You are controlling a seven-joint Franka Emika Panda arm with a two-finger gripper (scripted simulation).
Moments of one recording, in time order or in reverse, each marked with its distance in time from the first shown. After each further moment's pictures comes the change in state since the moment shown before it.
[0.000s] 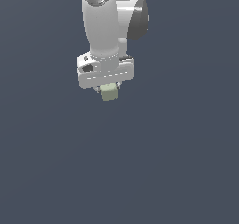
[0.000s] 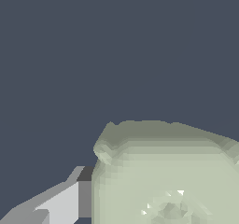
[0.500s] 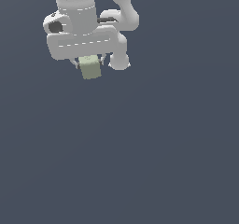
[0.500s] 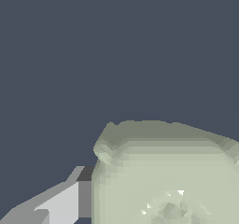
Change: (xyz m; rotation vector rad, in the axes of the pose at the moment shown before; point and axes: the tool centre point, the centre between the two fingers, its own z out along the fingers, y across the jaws) arm -0.023 0.051 -0.107 0.000 0.000 0.000
